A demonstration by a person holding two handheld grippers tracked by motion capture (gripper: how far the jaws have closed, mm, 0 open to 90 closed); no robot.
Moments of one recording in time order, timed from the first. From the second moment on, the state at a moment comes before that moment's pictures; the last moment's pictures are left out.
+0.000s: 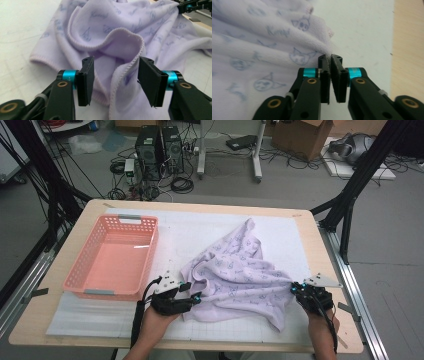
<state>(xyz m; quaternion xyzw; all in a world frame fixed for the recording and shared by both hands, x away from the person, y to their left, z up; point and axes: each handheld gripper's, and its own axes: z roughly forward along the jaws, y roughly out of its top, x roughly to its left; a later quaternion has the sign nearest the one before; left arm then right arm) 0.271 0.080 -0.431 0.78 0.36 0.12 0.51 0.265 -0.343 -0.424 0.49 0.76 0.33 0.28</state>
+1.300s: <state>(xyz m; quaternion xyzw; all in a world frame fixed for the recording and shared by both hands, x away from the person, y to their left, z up) 0.348 0.077 -0.429 0.75 0.43 0.21 0.45 0.362 -0.278 -0.419 0.46 0.75 0.39 0.26</state>
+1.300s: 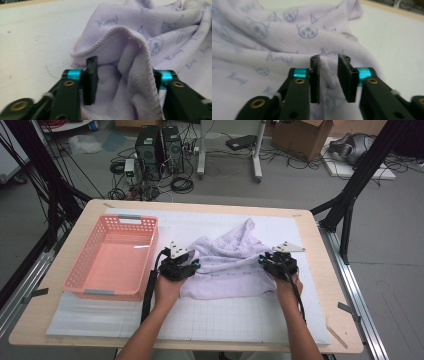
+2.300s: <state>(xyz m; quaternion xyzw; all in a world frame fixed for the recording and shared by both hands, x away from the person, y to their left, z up) 0.285 0.094 -0.451 0.80 0.40 0.13 0.43 0.315 -0.286 -0.449 0.46 0.78 0.38 0.17</state>
